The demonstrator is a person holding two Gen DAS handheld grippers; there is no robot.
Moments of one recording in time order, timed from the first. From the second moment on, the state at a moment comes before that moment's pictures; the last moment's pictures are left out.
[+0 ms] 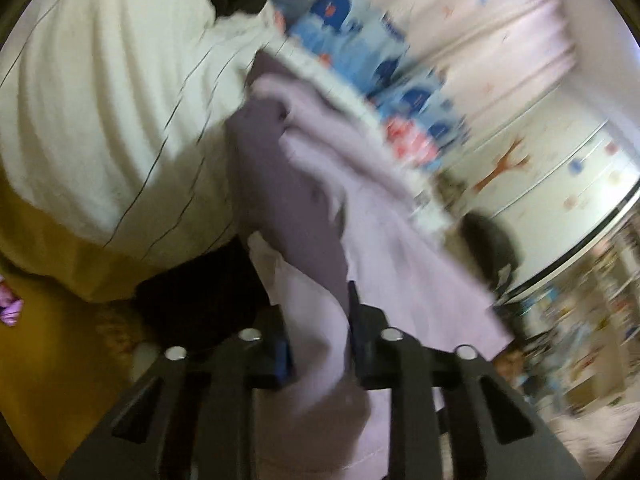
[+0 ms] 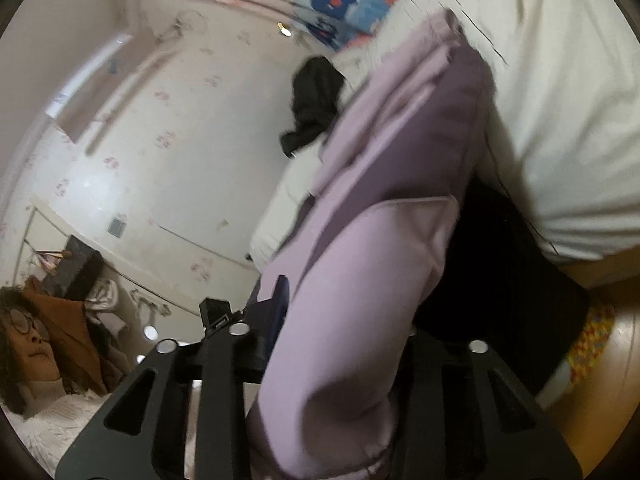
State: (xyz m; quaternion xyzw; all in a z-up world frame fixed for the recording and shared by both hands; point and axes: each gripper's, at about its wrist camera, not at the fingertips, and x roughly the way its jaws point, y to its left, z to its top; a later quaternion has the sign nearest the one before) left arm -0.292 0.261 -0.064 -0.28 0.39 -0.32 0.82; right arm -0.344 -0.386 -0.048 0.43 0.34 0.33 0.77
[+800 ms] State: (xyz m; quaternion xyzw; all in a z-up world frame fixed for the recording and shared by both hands) left arm -0.276 0.262 -0.120 -0.33 0.48 -0.36 0.73; right arm -0.344 -0.388 -0.074 0.42 0.40 0.37 0.73
